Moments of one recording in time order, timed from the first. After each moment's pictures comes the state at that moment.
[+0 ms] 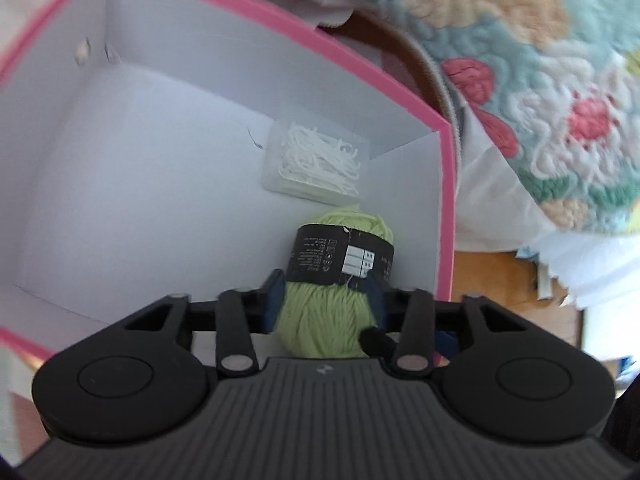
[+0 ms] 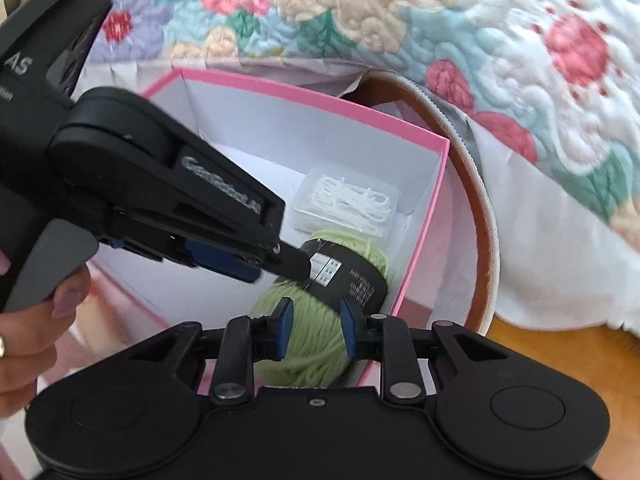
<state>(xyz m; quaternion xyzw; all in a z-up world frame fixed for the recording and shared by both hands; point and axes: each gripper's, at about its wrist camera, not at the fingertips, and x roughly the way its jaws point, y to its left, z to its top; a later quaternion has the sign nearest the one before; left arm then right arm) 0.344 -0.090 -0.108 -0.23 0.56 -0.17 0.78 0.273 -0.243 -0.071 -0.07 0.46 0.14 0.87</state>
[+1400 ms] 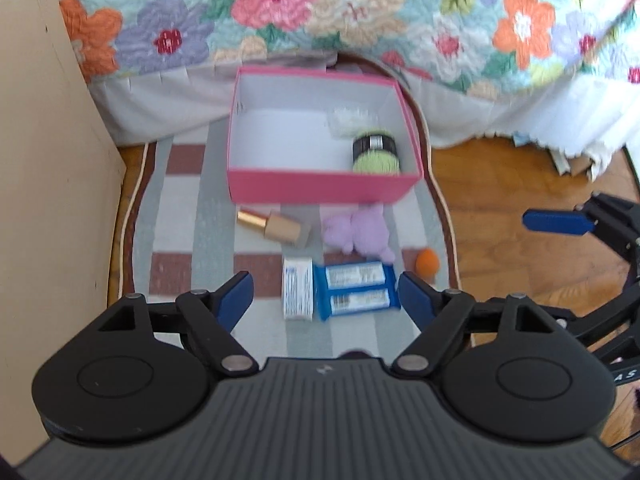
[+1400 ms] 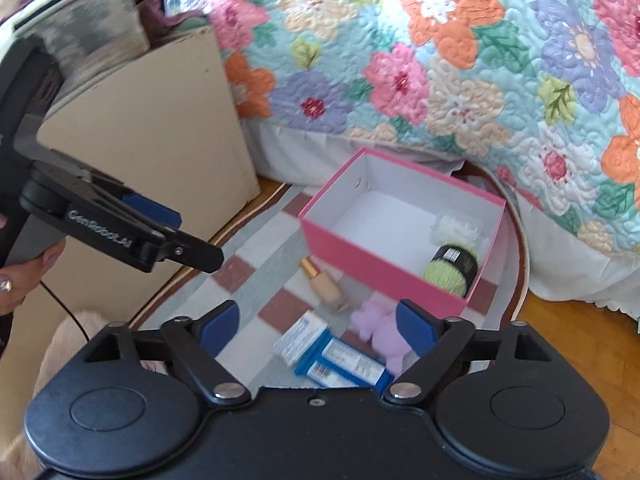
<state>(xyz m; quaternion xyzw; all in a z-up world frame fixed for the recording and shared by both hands) 0.099 -0.002 0.104 -0.02 0.53 -0.14 0.83 0.064 -0.205 0.110 -0.07 0.43 0.26 0.86</state>
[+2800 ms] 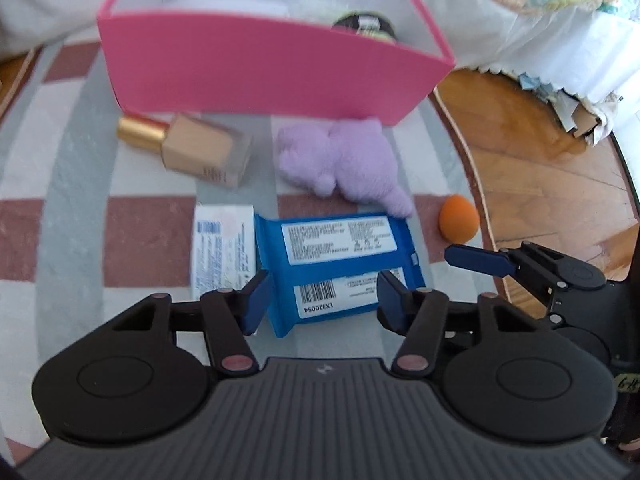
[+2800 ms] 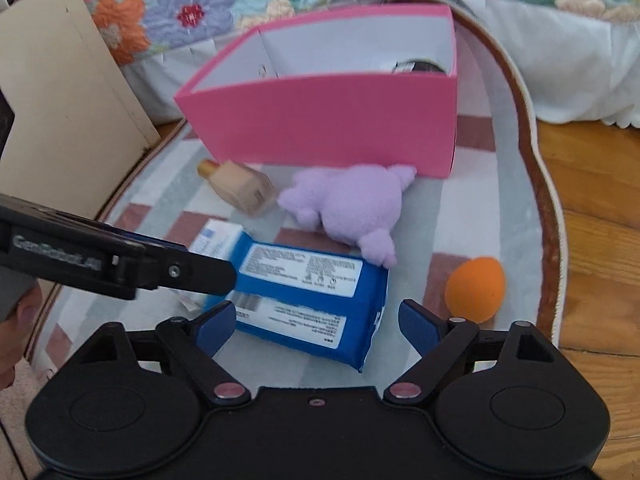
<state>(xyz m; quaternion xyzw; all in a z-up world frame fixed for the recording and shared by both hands) 0.134 -0.057 -0.122 -0.07 0.55 -0.22 0.80 0.088 -0.230 -0.129 0.05 0.46 0.16 0.87</state>
